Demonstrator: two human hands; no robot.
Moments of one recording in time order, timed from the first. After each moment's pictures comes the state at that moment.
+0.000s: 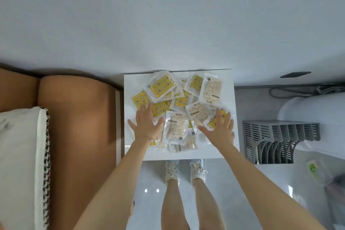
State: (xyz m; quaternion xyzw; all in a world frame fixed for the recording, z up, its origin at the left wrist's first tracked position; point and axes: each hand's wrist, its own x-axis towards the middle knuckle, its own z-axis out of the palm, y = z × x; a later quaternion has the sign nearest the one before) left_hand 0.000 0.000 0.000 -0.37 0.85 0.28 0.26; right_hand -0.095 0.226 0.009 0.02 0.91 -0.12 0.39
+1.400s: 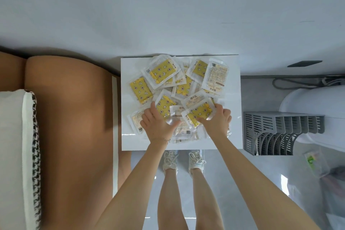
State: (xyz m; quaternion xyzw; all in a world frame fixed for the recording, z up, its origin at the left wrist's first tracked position) left_hand 0.014 0.062 -0.021 -0.44 0.87 0.23 0.09; right_hand -0.082 0.206 -0.011 0.11 0.90 -0.26 0.33
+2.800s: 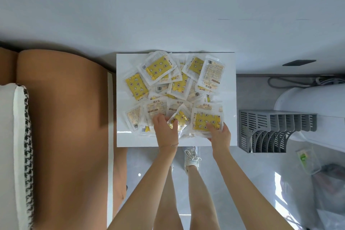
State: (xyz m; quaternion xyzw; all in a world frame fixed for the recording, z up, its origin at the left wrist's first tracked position) left_hand 0.018 0.108 -0.014 -0.48 0.76 0.43 0.03; right_hand -0.046 0.242 -0.002 0.36 0.72 -0.51 0.30
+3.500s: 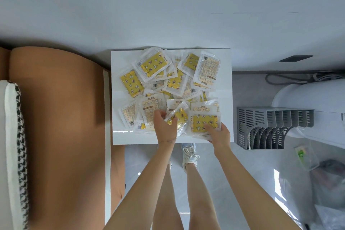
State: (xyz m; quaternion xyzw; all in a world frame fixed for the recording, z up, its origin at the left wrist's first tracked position) left_hand 0.009 0.117 -0.010 -0.53 0.67 0.53 0.02; right_hand -0.047 0.263 -0.007 0.35 0.74 -0.46 0.34
